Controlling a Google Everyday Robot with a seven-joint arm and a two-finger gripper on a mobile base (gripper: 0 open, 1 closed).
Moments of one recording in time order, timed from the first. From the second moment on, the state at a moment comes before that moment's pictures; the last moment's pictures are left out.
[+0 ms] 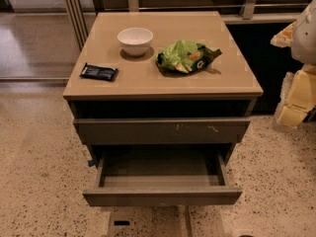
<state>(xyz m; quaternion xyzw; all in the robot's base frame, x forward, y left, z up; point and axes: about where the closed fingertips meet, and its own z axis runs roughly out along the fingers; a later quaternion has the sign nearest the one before) 0.438 -0.217 0.976 -0.60 0.78 -0.03 0.16</state>
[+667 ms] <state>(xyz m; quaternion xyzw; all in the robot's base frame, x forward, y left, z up) 0.439 -0.216 0.976 -0.60 0.78 -0.04 0.16</state>
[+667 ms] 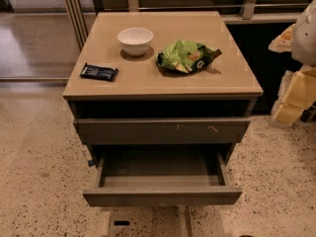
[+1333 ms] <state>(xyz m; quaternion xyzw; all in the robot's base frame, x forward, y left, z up) 0.440 -0.215 0.873 -0.60 0.78 0.01 0.18</state>
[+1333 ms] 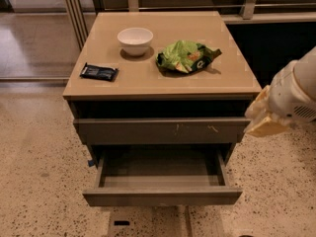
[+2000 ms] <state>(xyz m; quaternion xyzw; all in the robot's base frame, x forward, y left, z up) 0.437 -0.212 0.758 -0.58 0.79 0.07 0.17</state>
